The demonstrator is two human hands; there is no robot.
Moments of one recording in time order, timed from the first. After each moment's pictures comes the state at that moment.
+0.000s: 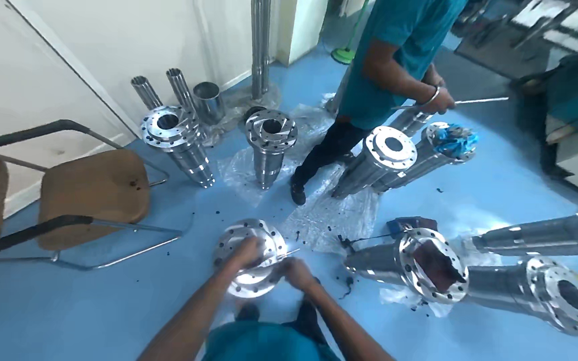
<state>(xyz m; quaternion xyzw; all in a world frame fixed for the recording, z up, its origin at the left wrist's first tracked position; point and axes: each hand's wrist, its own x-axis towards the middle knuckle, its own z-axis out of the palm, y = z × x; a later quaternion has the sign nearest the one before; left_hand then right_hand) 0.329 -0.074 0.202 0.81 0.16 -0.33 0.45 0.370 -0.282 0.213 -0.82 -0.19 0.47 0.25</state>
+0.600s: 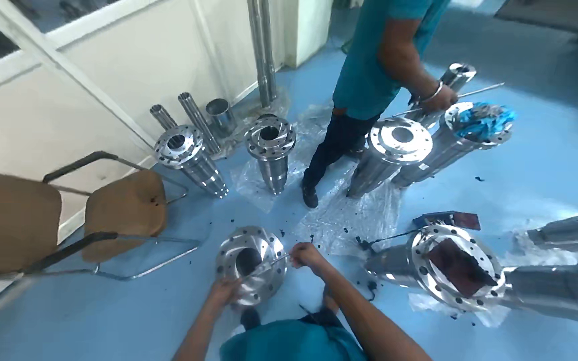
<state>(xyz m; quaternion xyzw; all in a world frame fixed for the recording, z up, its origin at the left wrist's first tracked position) 0.230 -0.102 0.184 0.56 0.56 -0.18 0.59 0.452 -0.319 0.176 -0.68 0.03 0.54 0.50</state>
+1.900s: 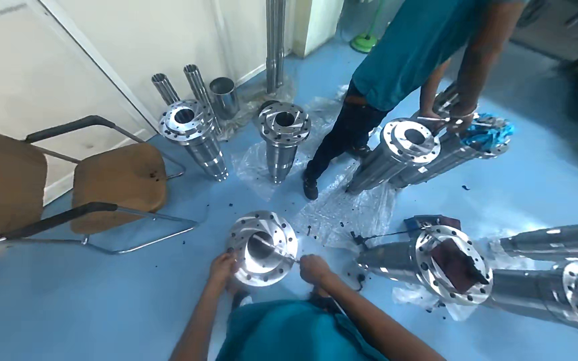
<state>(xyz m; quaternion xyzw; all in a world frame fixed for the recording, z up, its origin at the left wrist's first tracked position) 0.202 -0.057 0.156 0.51 0.55 -0.04 0.66 0.375 -0.285 0.228 -0.81 -0.27 0.52 -0.03</state>
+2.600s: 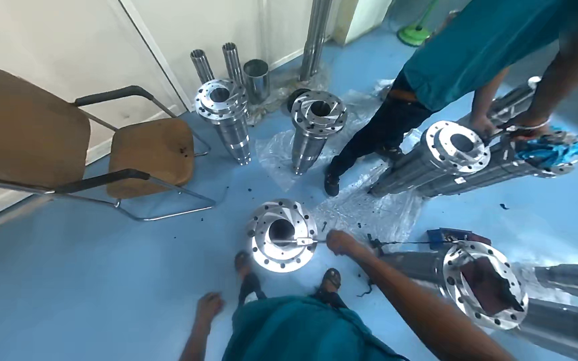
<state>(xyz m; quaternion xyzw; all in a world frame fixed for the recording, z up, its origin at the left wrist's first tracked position) 0.013 -0.084 0.114 0.44 0.68 -0.07 0.59 0.433 -0.267 0.209 -0.81 -0.25 0.53 -0.03</state>
